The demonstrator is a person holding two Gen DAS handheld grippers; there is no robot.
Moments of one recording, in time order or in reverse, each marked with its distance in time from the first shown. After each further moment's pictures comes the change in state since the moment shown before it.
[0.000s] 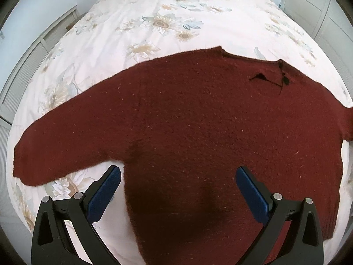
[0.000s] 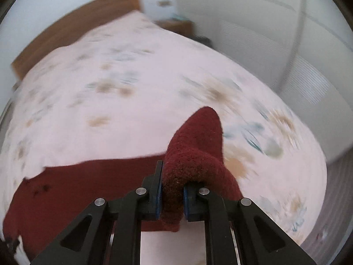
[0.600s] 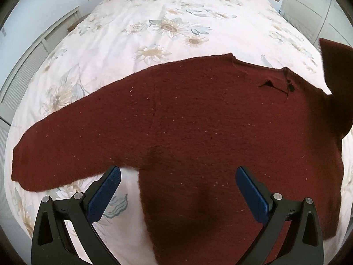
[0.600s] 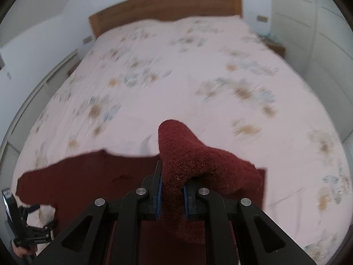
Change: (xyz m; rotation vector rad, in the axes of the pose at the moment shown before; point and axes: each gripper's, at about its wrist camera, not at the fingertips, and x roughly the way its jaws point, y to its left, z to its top) left arm 0.000 0.027 -0.002 0.000 -0.030 -0.012; right arm -0.007 0.284 -0.030 -0.356 0.037 0.315
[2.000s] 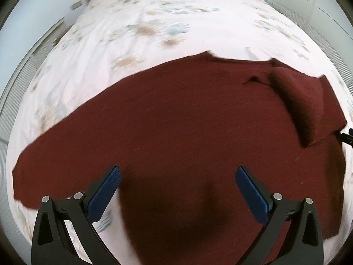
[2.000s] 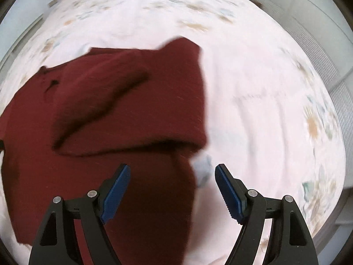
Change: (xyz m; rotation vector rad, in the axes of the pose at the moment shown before) left arm 0.016 -0.053 0.027 0.125 0.011 -0.018; right arm 0.037 -0.104 -0.154 0.069 0.277 -0.207
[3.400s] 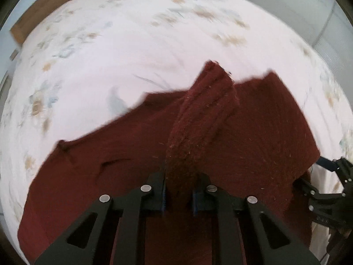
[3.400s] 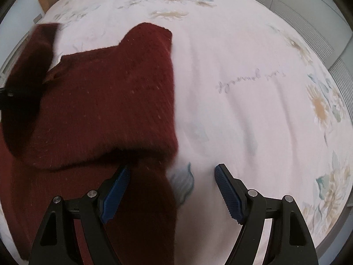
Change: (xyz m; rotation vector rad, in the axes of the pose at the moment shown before) left arm 0.079 -0.189 0.150 0.287 0.023 -0.148; right arm 0.024 -0.044 -0.009 0.097 -0.003 0.020
